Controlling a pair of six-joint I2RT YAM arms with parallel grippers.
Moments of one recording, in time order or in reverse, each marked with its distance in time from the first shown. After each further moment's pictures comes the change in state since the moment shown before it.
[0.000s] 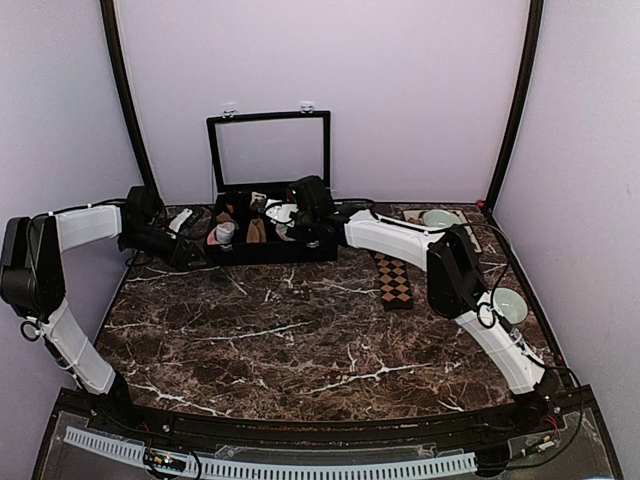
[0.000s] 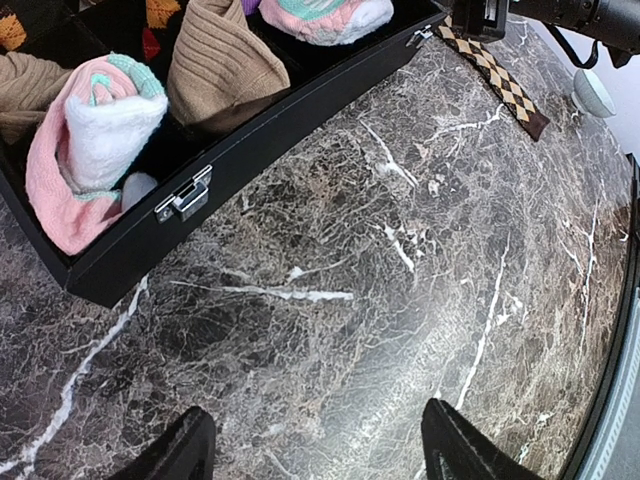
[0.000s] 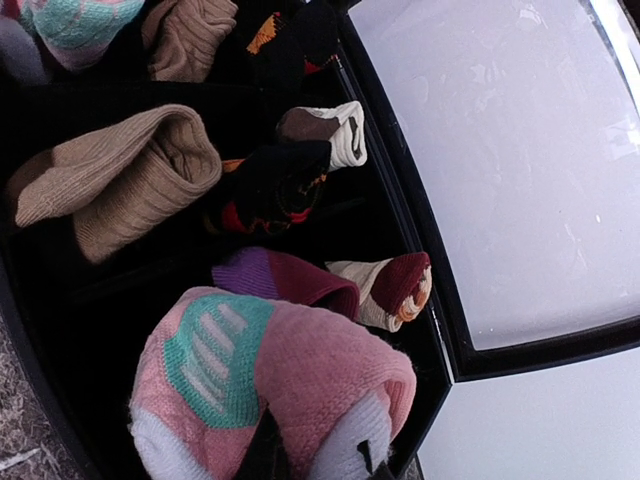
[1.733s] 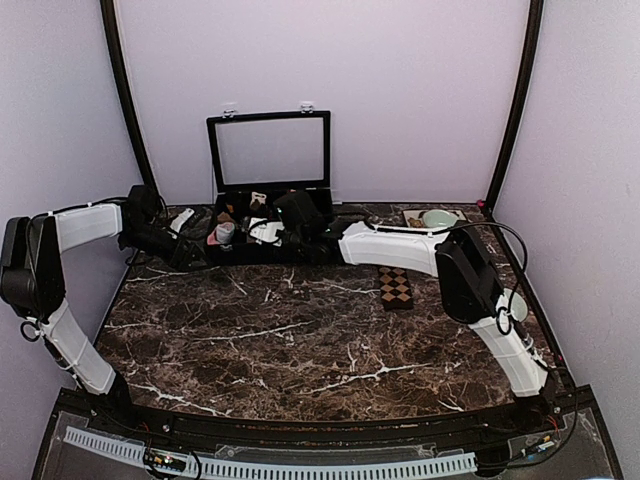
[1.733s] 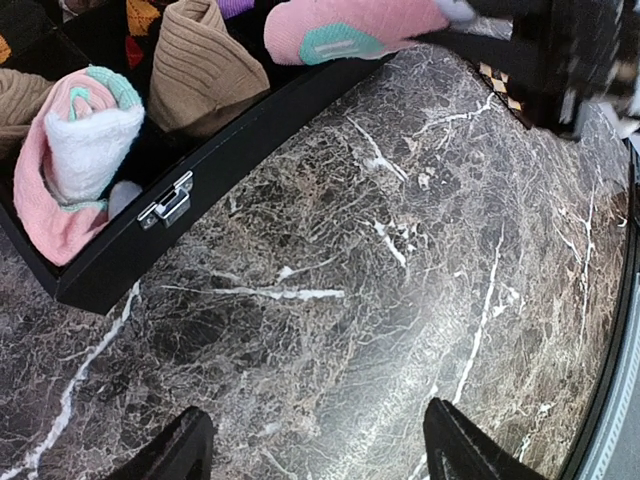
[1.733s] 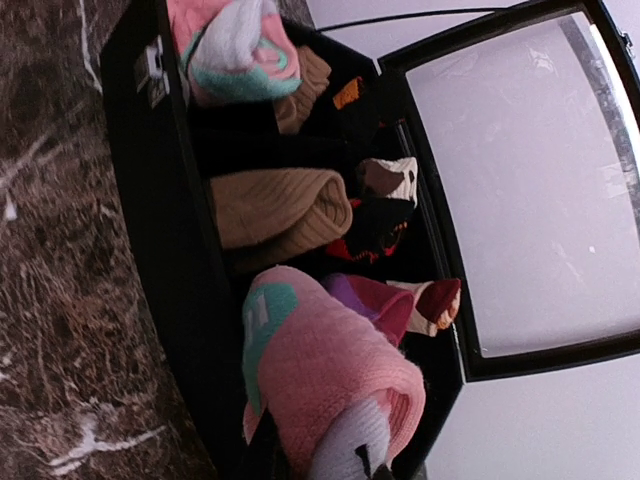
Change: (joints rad) left arm -0.010 -0.003 0.013 -0.033 0.002 0.041; right arm 0.135 -0.204 -0.395 0.193 0.070 -0.045
